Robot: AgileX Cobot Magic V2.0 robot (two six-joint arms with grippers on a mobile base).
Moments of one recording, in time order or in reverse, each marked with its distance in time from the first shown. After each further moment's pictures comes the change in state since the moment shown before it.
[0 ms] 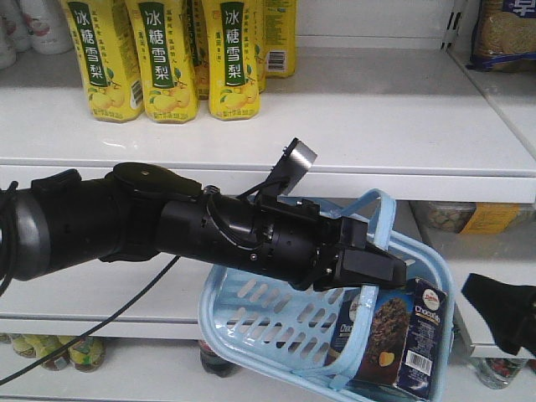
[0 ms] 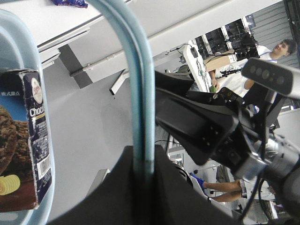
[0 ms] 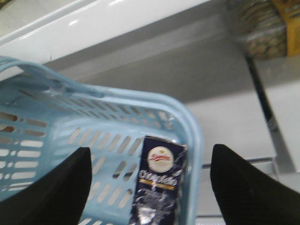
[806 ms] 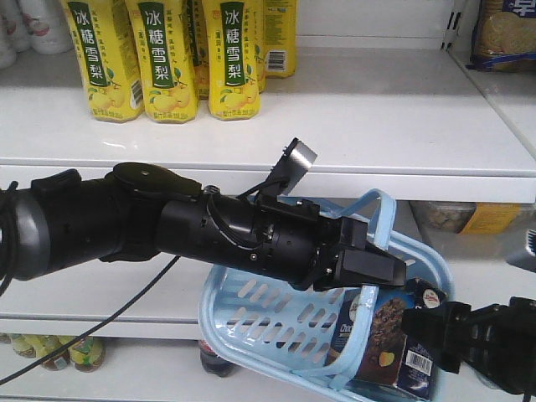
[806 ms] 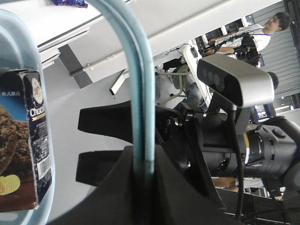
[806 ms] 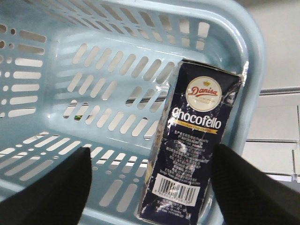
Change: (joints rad) left arm 0.000 0.000 0.000 0.000 0.000 0.000; right arm 0.185 0.231 -0.068 -0.088 0.096 0.138
